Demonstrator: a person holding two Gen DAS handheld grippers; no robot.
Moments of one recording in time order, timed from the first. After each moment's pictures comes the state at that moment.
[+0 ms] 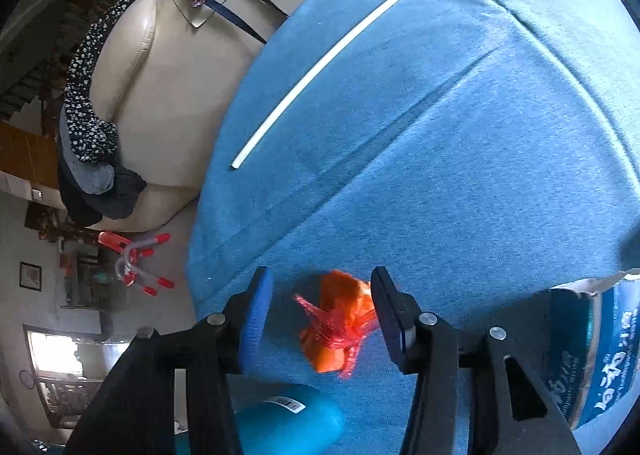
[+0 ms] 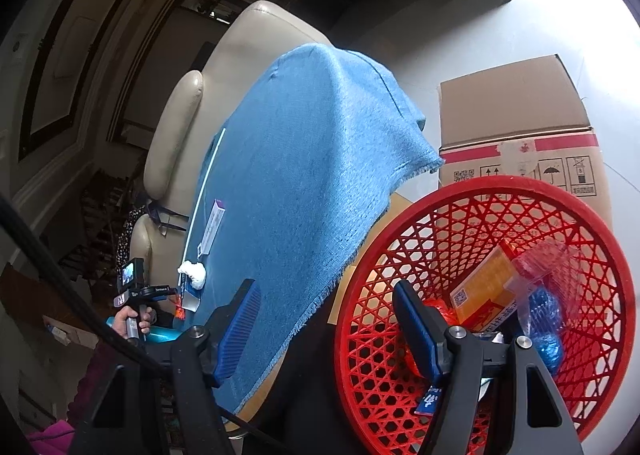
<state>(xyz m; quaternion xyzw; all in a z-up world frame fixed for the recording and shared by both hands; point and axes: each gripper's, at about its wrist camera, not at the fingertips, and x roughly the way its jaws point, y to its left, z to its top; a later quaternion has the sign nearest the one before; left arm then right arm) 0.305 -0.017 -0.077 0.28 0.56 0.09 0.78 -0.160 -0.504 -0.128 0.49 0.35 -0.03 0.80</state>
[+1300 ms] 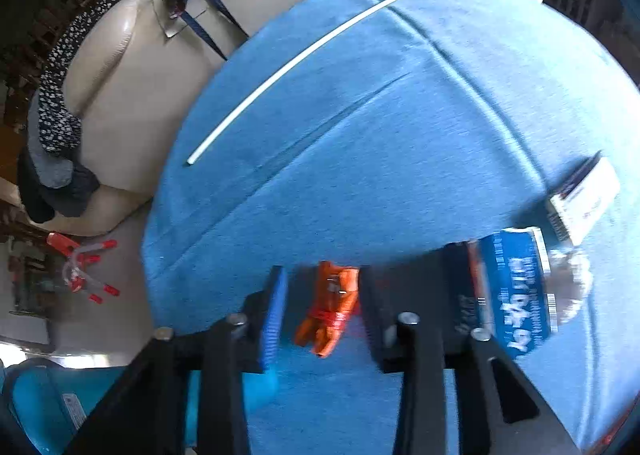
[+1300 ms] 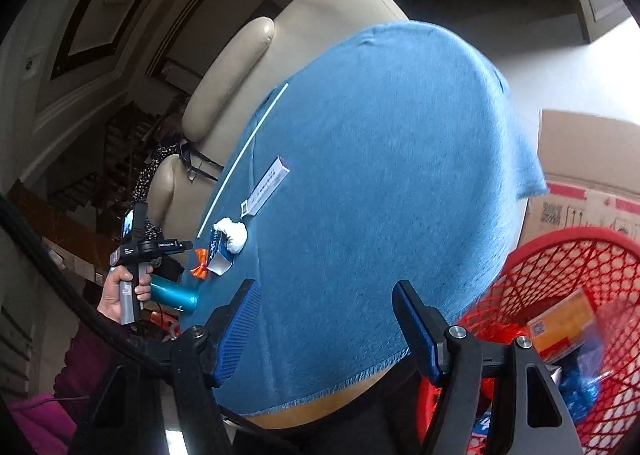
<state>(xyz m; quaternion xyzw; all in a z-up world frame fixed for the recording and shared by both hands) 0.256 -0.036 -0.049 0.21 0.55 0.00 0.81 -0.096 -0.436 -0.090 0.41 0.37 0.06 0.83</state>
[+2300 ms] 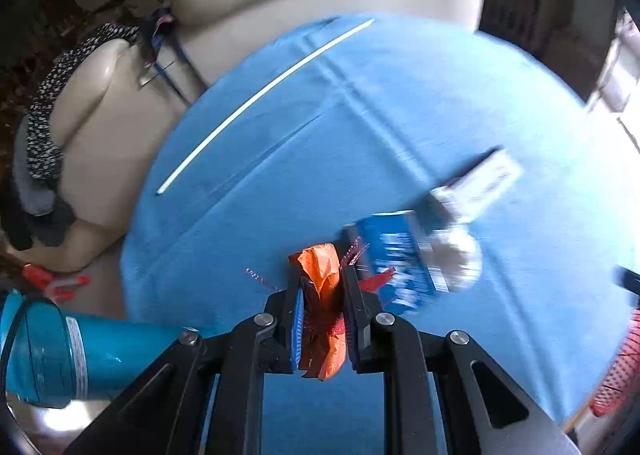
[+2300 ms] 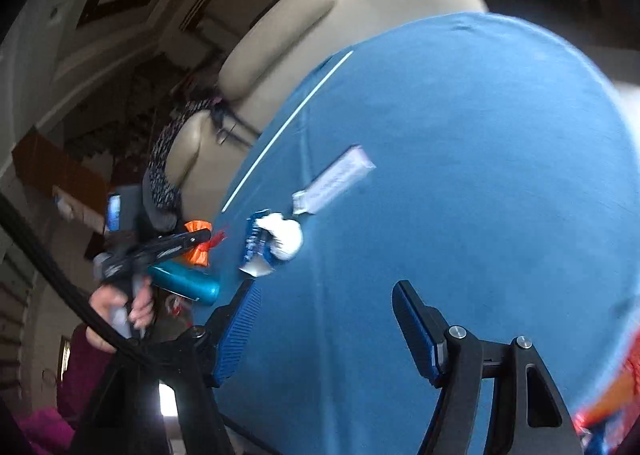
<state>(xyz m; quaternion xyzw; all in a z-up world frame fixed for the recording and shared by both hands) 0.174 -0.068 -0.006 0.18 0.49 -0.11 0.85 0.050 -0.346 -0.060 0.34 0.41 0.15 0.83</state>
